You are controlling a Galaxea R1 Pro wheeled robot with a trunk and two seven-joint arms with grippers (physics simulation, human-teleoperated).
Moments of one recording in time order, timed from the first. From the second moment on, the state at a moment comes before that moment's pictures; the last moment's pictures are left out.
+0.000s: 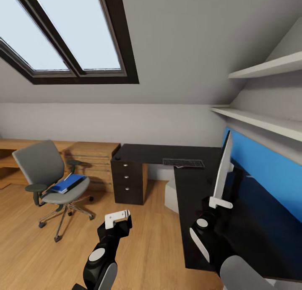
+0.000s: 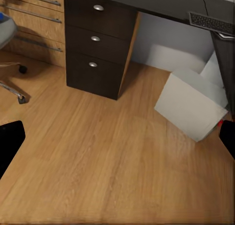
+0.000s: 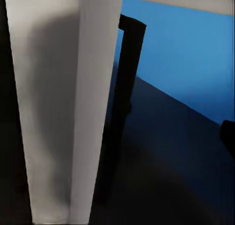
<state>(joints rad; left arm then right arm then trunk) -0.11 -0.11 -0.34 -1.60 0.30 0.45 0.55 -0.61 0.01 0.31 -0.66 -0.16 -0.13 -0.94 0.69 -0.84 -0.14</state>
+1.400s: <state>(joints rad) -0.11 -0.11 -0.34 -1.60 0.30 0.45 0.55 -0.61 0.02 0.32 -0.66 -0.15 -0.13 -0.93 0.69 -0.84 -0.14</state>
